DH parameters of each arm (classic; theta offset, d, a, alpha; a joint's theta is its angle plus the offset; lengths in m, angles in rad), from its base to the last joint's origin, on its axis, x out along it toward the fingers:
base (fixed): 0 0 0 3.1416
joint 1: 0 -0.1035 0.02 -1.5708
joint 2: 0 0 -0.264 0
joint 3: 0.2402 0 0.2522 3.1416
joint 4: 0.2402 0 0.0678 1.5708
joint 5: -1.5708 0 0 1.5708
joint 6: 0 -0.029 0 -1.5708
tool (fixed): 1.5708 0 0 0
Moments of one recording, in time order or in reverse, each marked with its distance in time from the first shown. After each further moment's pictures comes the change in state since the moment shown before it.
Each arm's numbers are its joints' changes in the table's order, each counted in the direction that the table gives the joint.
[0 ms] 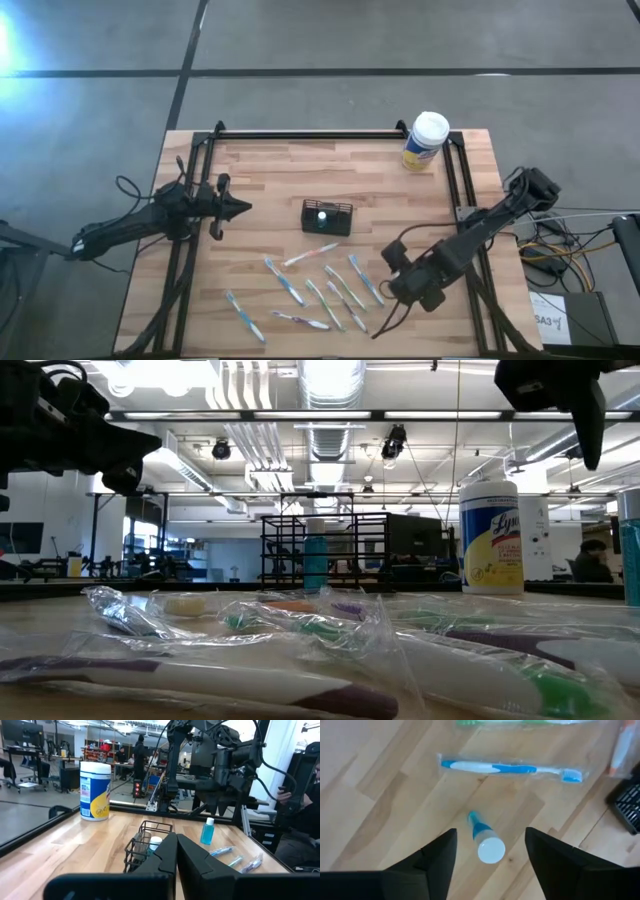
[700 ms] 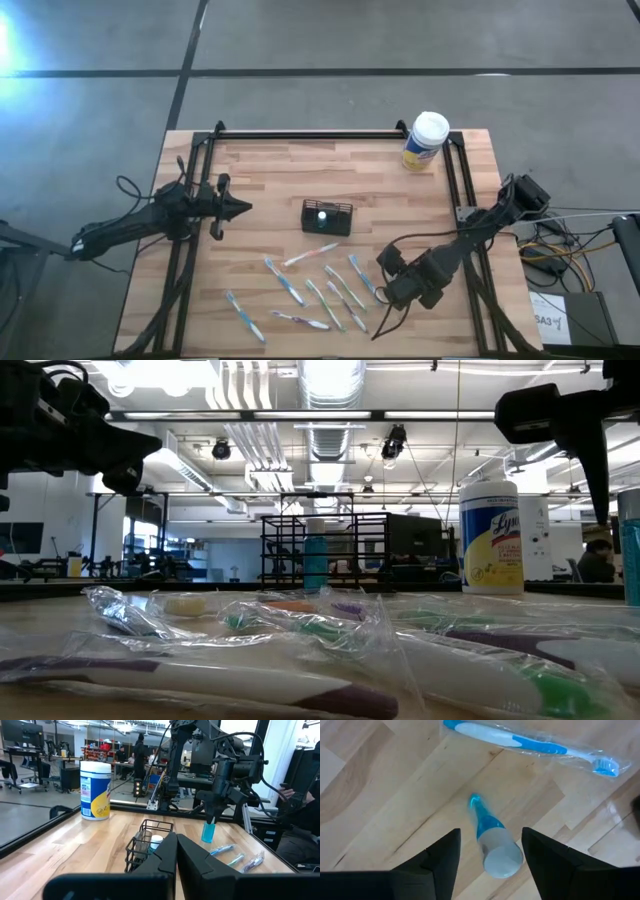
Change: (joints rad) left arm 0.000 -0.004 0.000 0.013 -0.001 -0.014; right arm 0.000 -0.108 -0.020 0.015 -0.010 0.132
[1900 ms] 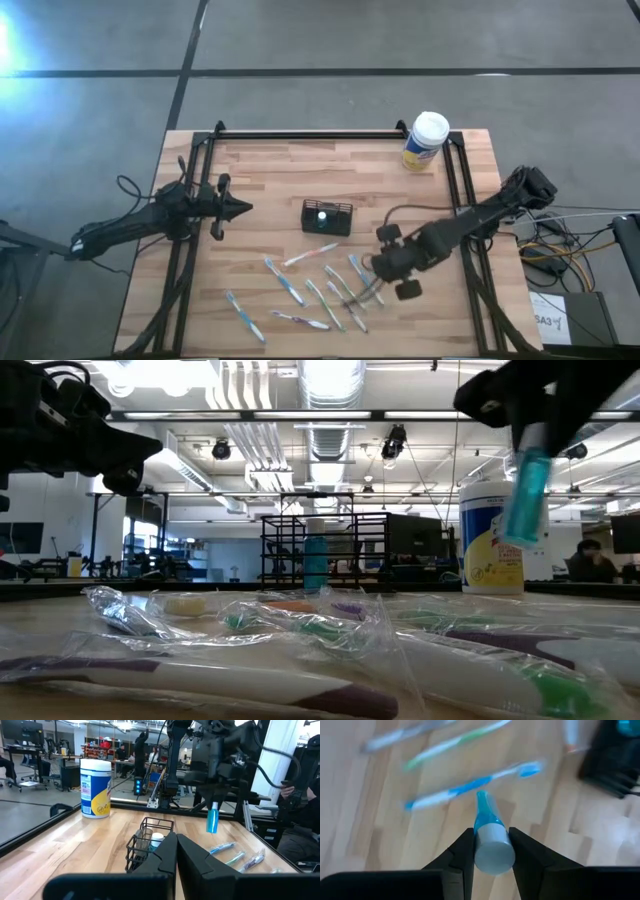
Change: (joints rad) left arm 0.000 -0.014 -0.002 0.002 0.000 -0.006; right arm 0.175 0.108 0.074 -0.054 0.022 -0.392
